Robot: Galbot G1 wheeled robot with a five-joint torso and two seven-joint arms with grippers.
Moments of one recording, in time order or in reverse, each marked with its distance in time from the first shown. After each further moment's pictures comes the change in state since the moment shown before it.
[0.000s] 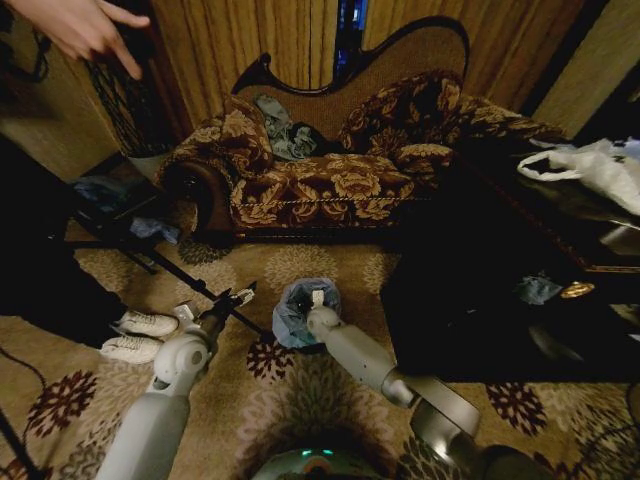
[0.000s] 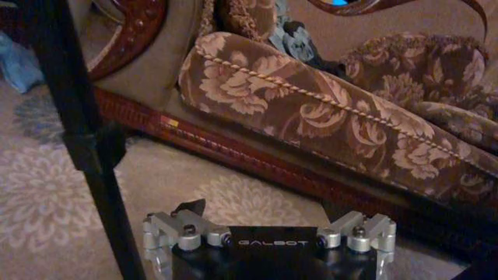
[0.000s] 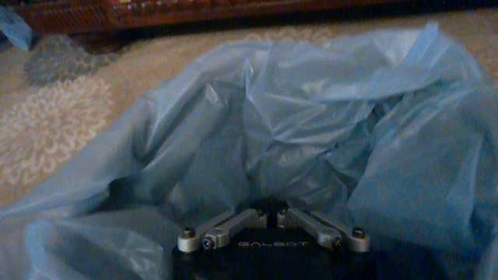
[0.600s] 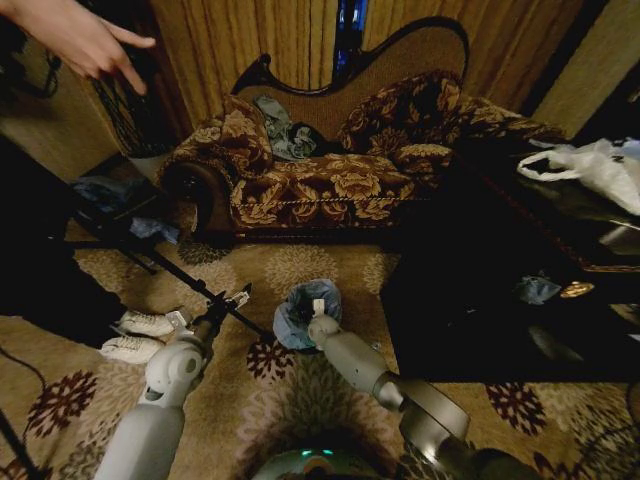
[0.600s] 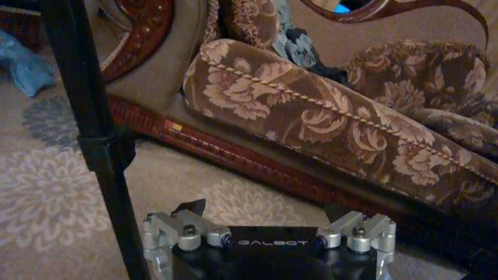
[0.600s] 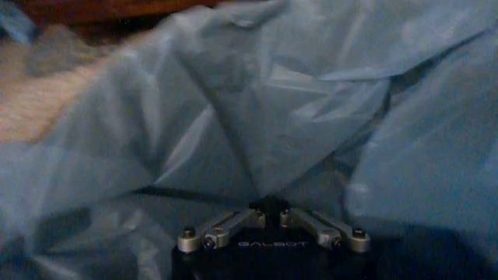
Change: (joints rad) left arm 0.025 -0.016 -0.018 -0.033 0.003 -0.004 -0.004; right arm -0.040 0.028 0.050 -0.055 -0.077 0.046 -0.081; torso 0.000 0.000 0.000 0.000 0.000
